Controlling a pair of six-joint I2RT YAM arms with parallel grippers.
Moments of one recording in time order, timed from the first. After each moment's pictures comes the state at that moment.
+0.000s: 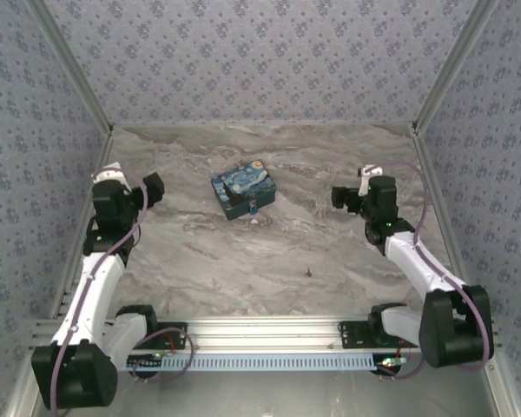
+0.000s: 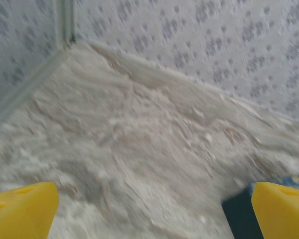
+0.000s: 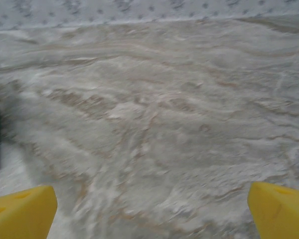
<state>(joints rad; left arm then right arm) 0.02 0.90 0.68 -0.18 -0.01 -0.38 0.16 1.15 0.64 -0.02 0.04 0.11</state>
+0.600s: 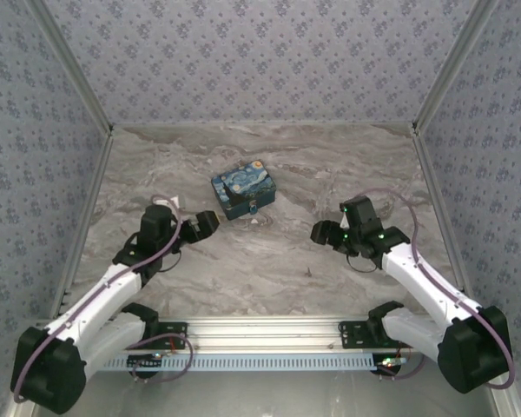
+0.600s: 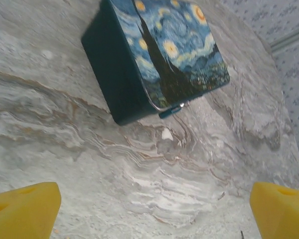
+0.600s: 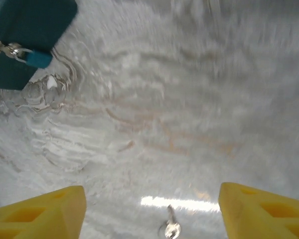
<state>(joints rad) -0.41 0.91 0.47 -0.11 0.19 -0.73 0.40 1.03 0.63 -0.58 -0.21 0.72</state>
